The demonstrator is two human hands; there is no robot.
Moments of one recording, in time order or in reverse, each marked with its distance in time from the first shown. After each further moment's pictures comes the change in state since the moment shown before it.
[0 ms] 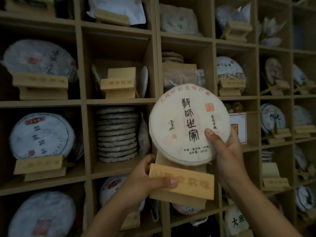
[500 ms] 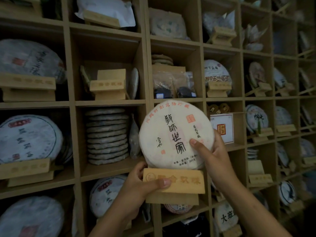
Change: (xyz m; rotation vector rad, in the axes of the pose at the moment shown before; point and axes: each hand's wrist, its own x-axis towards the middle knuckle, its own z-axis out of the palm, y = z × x) left_hand 0.001 -0.020 0.018 -0.101 0.078 0.028; right_hand -0.008 -0.001 -0.018 -0.247 -0.023 0.043
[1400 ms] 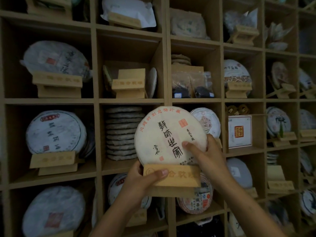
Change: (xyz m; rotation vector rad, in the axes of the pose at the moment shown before) left_hand -0.008 -0.002 -0.042 -0.078 0.186 0.035; right_hand 0.001 0.015 0.056 -0.296 -0.028 0.137
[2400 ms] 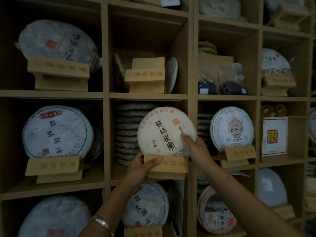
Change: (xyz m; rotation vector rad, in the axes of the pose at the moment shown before) left_hand 0.155 -0.054 -0.089 0.056 0.057 -0.015; right_hand 0.119 0.073 0.106 0.332 -0.165 0.150
